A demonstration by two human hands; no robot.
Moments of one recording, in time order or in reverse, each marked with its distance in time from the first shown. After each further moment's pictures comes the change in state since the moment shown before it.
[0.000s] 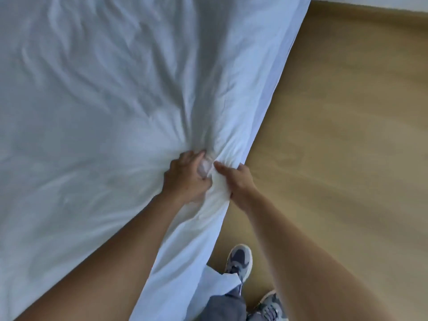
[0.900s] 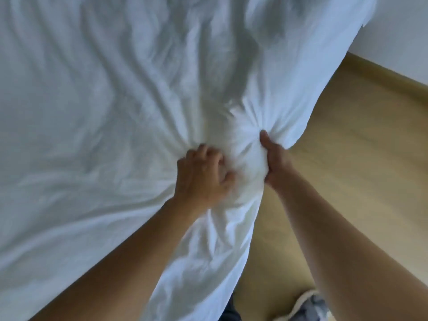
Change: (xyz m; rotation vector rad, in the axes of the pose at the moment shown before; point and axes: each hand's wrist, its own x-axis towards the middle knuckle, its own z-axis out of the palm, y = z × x) left_hand 0.302 0.098 -0.101 -0.002 0.316 0.135; right_hand 0.275 -0.312 -0.007 0.108 0.073 0.076
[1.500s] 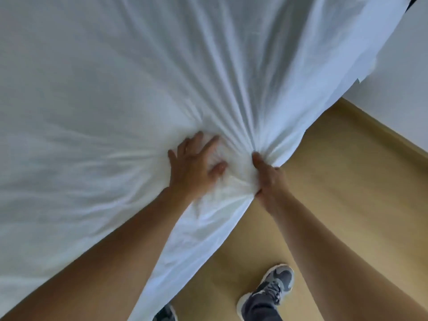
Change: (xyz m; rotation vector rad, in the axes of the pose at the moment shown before) left_hand 0.249 0.140 0.042 0.048 -0.060 -0.252; right_hand 0.115 -0.226 -0.065 -0.205 0.018 0.046
